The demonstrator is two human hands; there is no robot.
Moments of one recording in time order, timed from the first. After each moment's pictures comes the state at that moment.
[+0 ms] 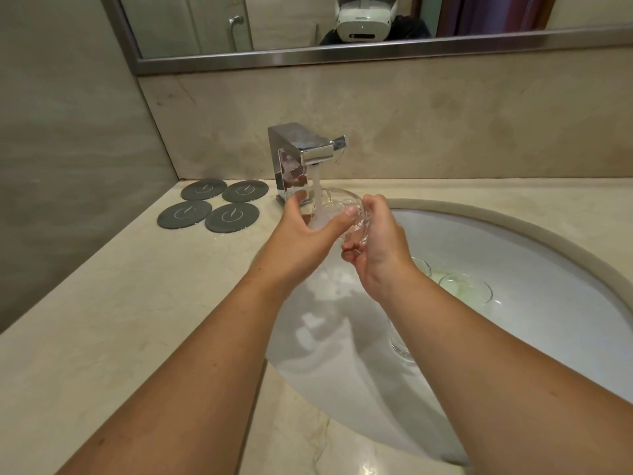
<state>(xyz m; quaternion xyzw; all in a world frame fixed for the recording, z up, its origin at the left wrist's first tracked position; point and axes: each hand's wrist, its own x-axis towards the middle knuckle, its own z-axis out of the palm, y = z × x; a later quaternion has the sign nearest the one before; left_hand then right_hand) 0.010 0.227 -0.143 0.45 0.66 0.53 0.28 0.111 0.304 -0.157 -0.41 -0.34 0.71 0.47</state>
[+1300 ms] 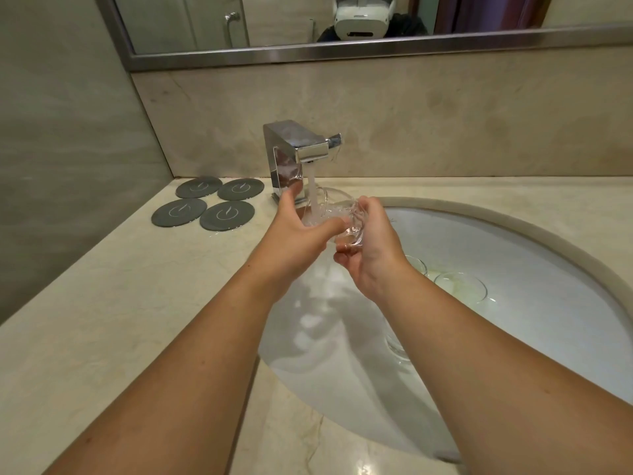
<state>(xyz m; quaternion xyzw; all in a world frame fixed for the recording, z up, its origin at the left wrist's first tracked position) 0.014 0.226 -0.138 0.42 0.63 0.56 0.33 0.111 0.303 -0.159 -0.41 -0.33 0.74 0.43</state>
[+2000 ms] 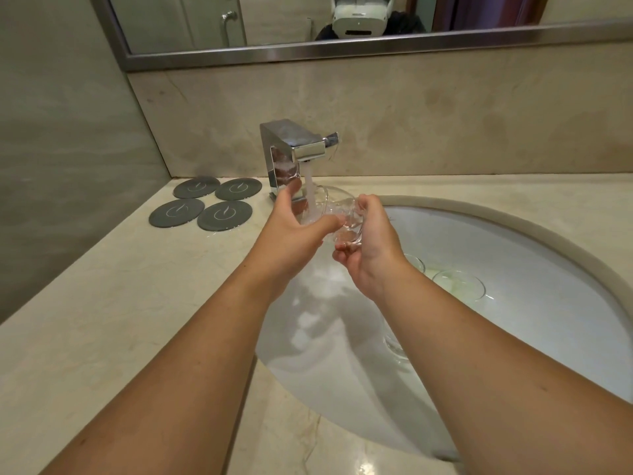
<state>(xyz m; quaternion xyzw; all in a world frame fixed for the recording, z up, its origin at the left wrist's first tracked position) 0.010 0.229 -0.140 0.43 0.62 0.58 0.31 0.113 0.301 -0.154 -0.41 -0.31 0.74 0.43</state>
